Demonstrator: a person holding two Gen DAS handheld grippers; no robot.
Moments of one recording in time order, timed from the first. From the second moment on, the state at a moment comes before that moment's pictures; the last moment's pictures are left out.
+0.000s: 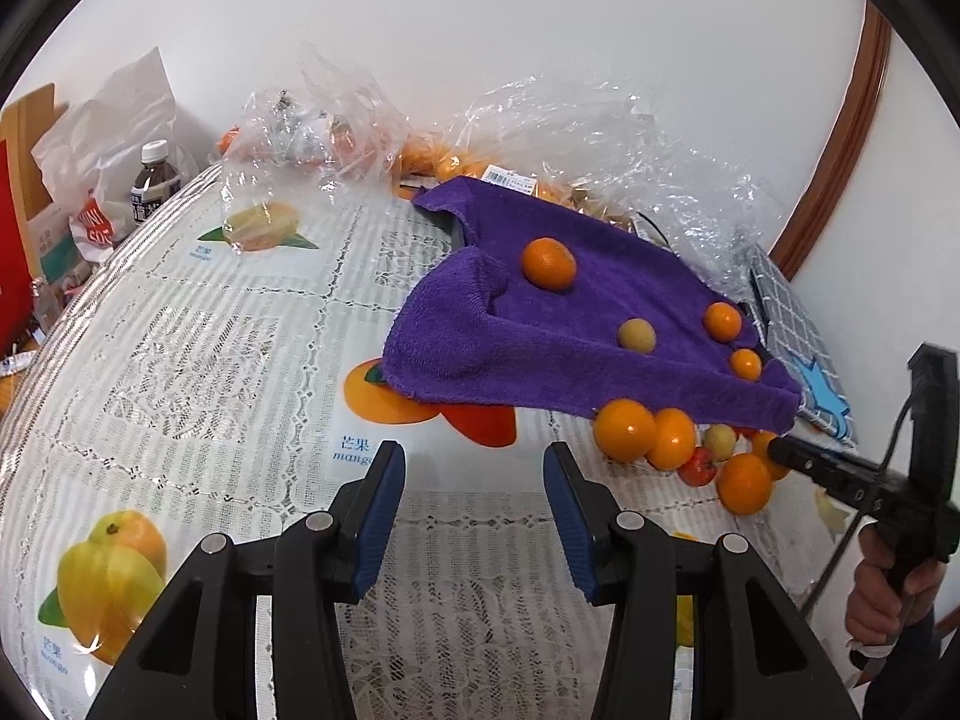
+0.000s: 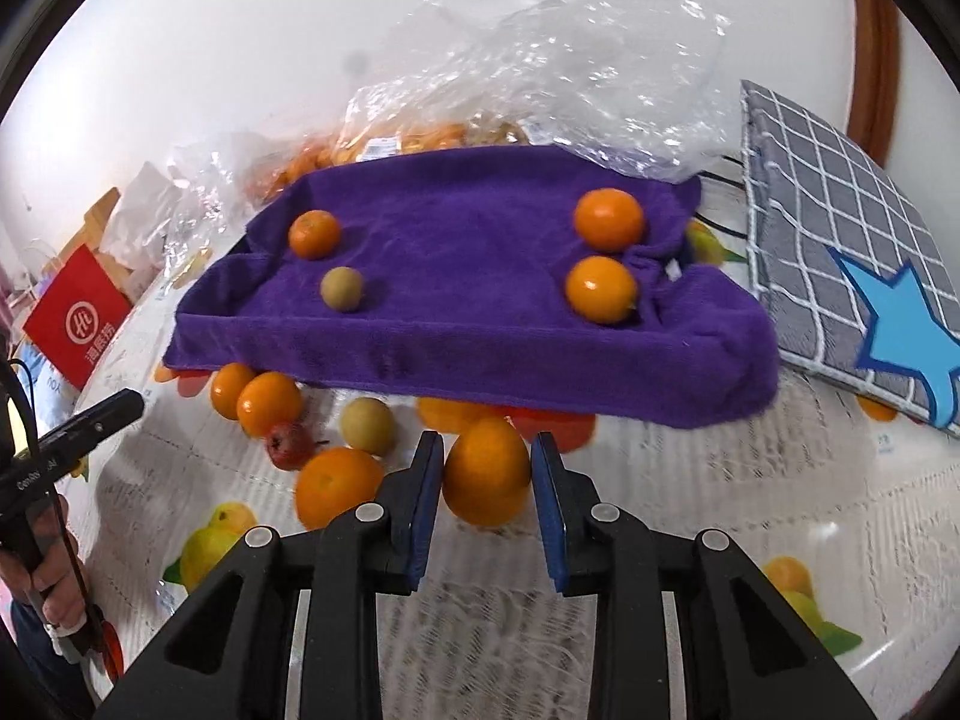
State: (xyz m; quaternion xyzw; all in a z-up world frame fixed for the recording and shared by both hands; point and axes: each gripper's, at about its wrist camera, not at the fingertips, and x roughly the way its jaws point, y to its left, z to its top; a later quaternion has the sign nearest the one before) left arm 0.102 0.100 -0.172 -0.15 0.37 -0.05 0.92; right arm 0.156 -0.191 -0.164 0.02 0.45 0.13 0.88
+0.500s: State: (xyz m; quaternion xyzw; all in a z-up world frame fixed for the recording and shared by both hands) left arm 0.104 0.095 -0.174 -0.15 0.37 -0.06 0.91; right arm 0.163 -0.183 -0.180 -0.02 0.46 0.12 0.88
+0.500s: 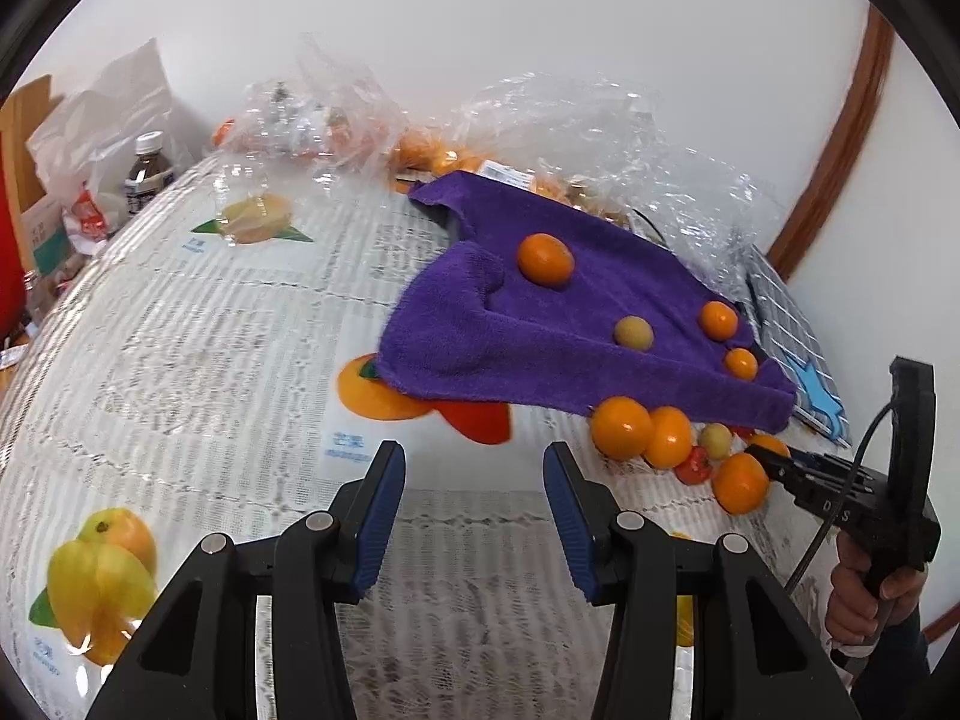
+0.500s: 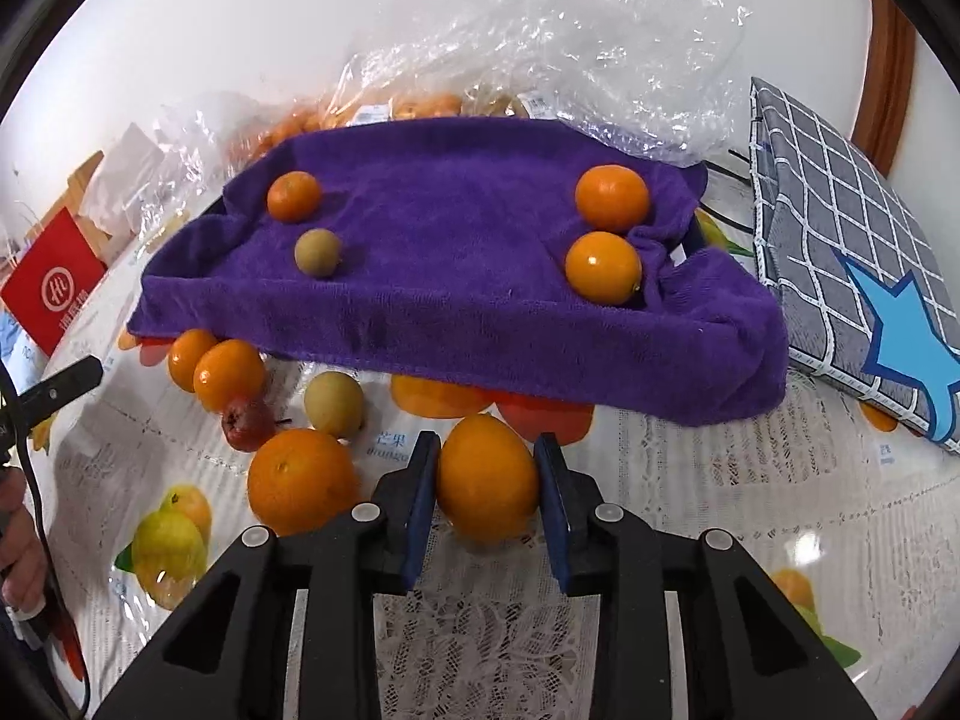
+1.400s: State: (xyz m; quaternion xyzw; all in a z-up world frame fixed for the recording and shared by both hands) left arm 0.161 0.051 -0.183 -0.23 0.43 -0.11 0.87; right arm 0.134 -0.262 -0.148 0.03 0.43 0.10 0.90
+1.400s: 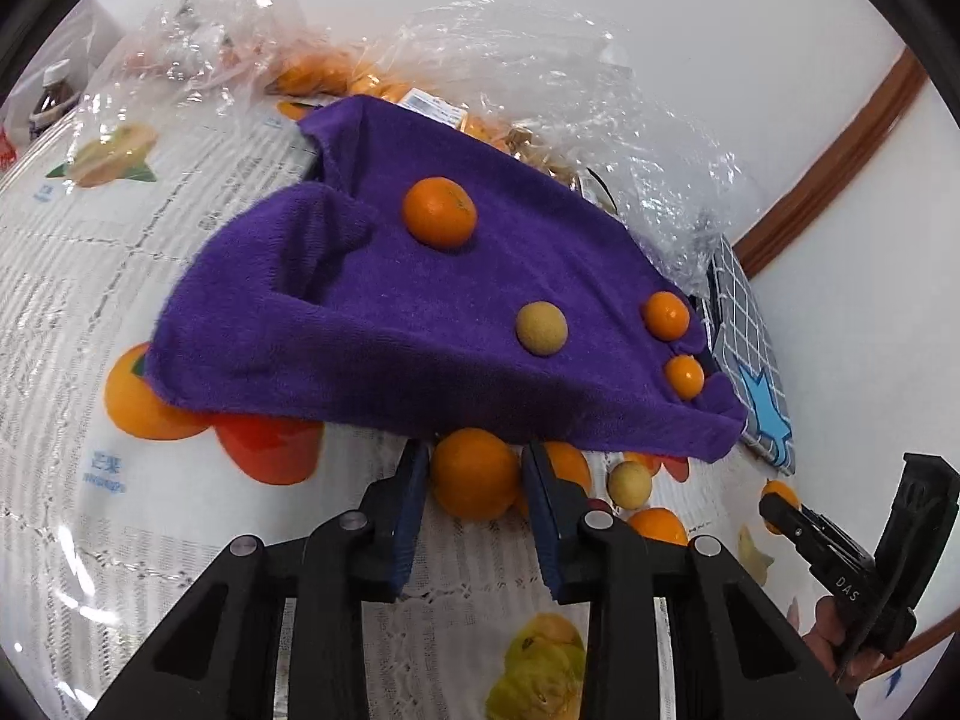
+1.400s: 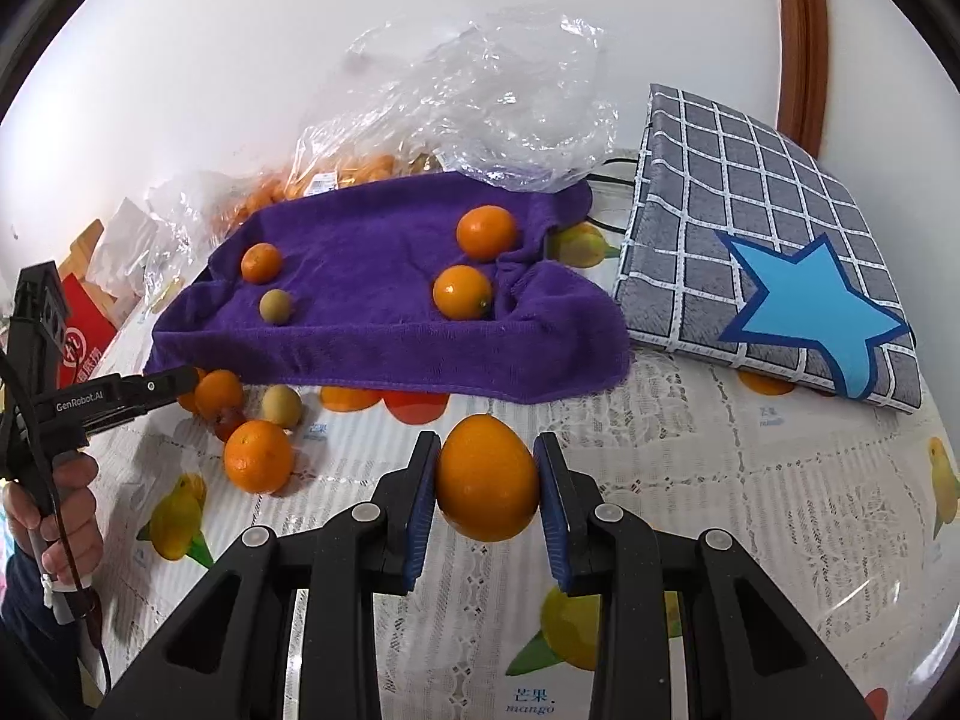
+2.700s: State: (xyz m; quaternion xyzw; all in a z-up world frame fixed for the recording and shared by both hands) left arm 0.192 0.077 -0.113 -0.20 0.36 -0.09 0.91; right arm 0.186 -0.215 -0.111 0.03 0.41 0.09 0.91
